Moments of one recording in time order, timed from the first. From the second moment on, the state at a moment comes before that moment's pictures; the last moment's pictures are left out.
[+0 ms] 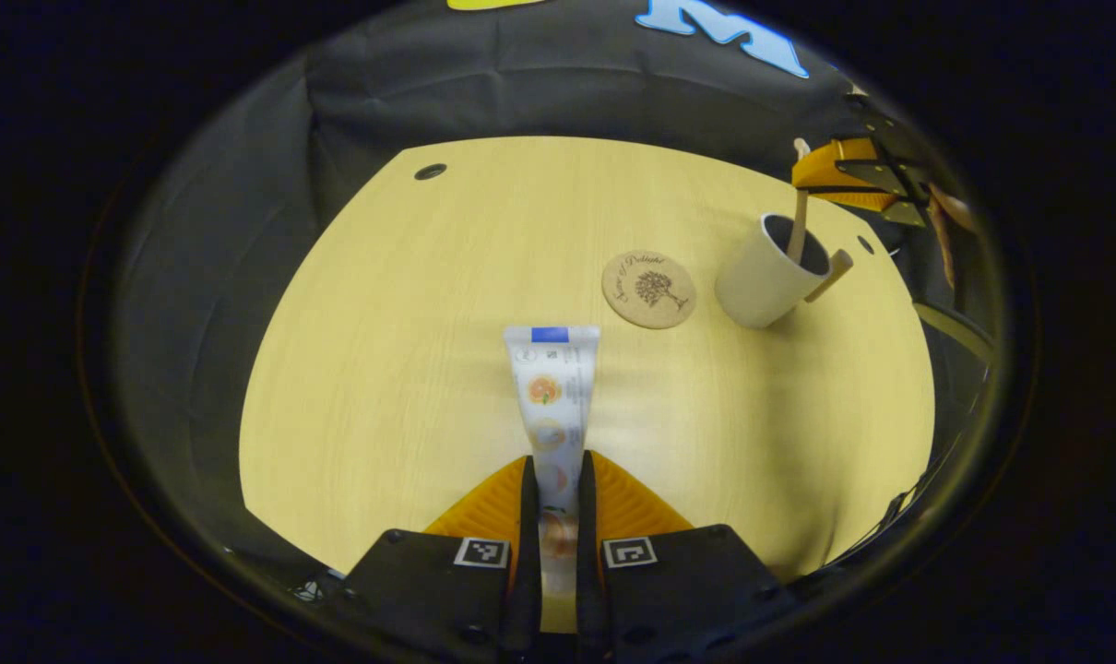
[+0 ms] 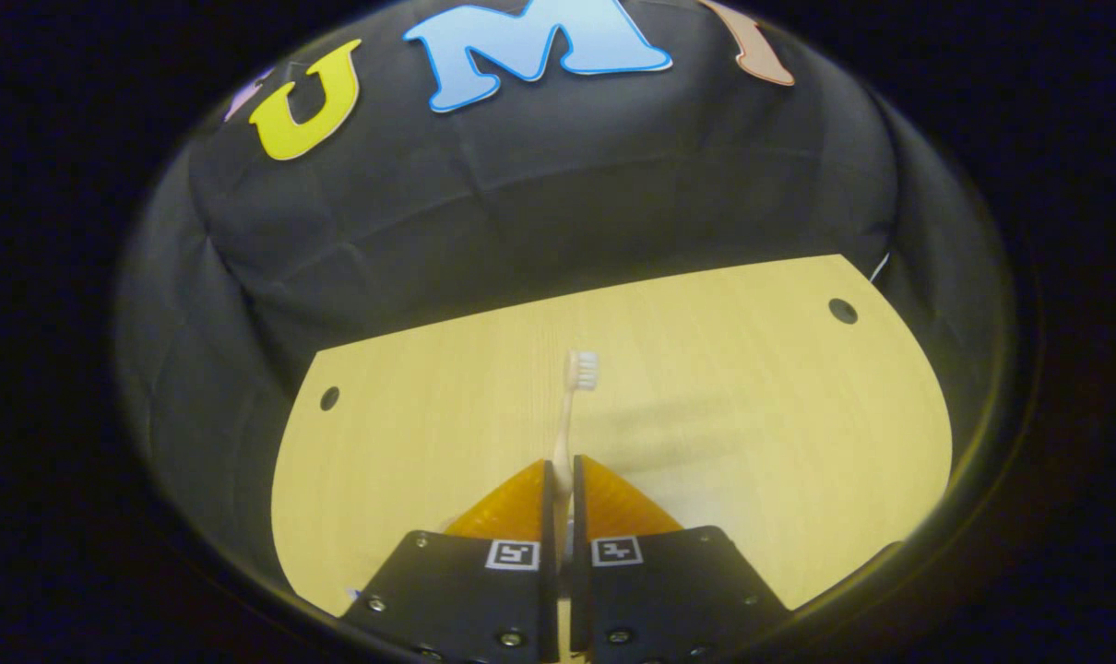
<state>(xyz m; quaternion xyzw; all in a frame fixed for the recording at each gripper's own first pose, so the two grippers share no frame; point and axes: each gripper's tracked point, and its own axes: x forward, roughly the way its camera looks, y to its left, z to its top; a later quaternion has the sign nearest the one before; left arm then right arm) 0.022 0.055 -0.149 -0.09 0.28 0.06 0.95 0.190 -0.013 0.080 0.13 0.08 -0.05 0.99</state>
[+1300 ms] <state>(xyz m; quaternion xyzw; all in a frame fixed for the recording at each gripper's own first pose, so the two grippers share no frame) 0.115 -0.113 0.015 0.04 0.11 -0.09 0.99 0.094 -0.152 0.022 0.23 0.09 -0.13 0.96</state>
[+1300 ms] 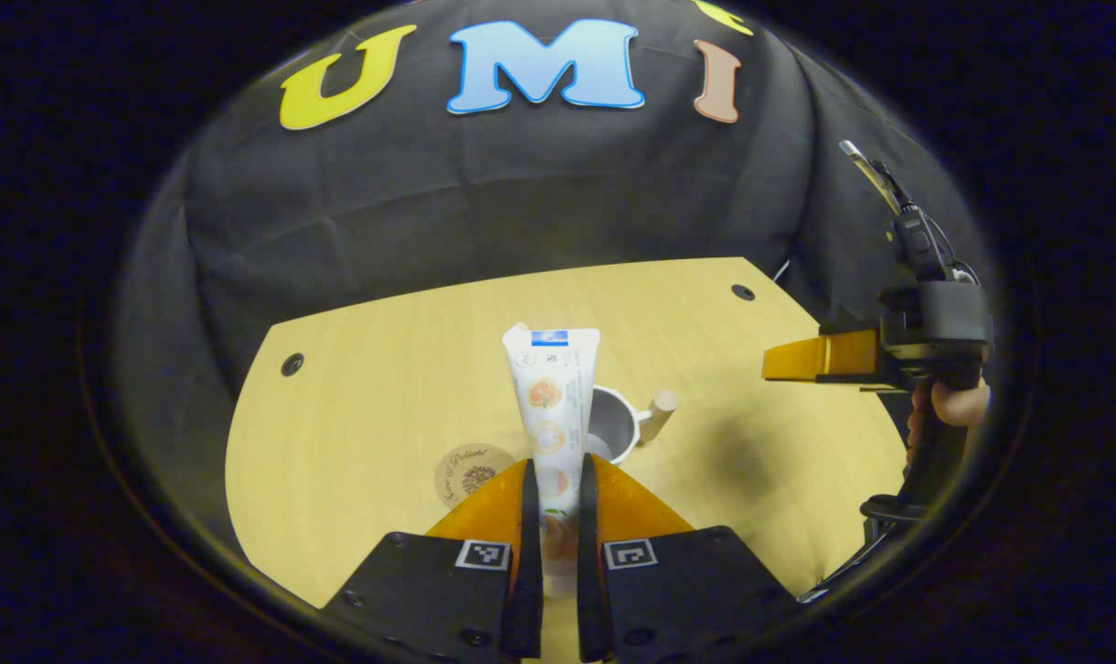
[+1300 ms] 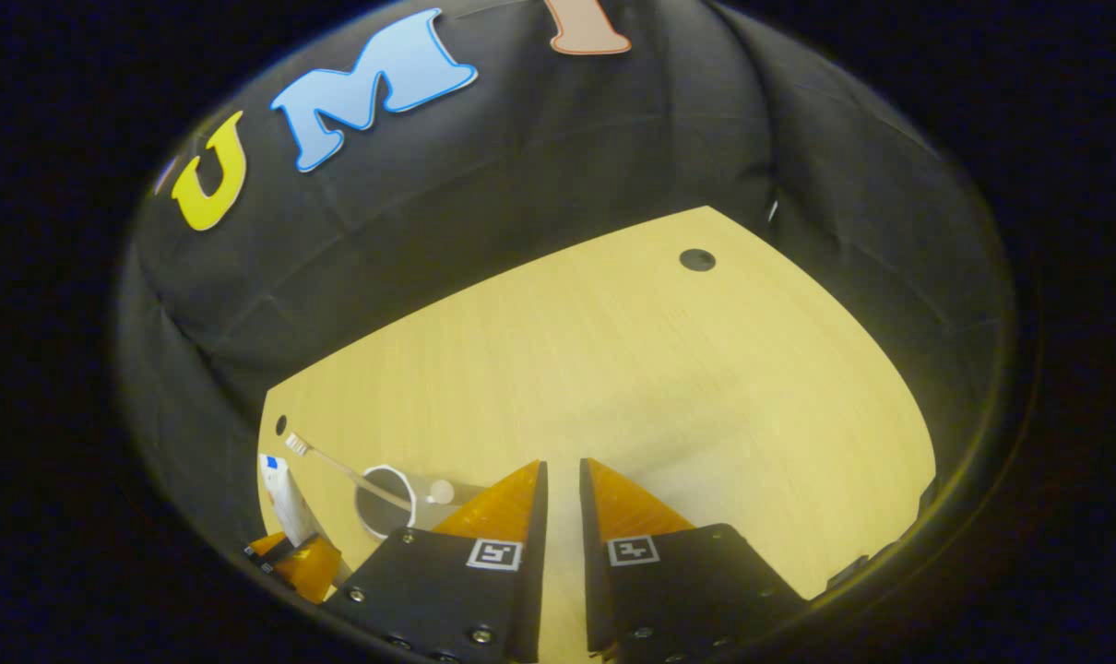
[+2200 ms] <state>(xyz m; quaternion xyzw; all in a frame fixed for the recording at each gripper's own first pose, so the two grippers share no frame) 0.190 -0.172 0.096 0.12 -0.01 -0.12 0.98 0.083 -0.218 -0.014 0.25 0.13 -0.17 0.94</state>
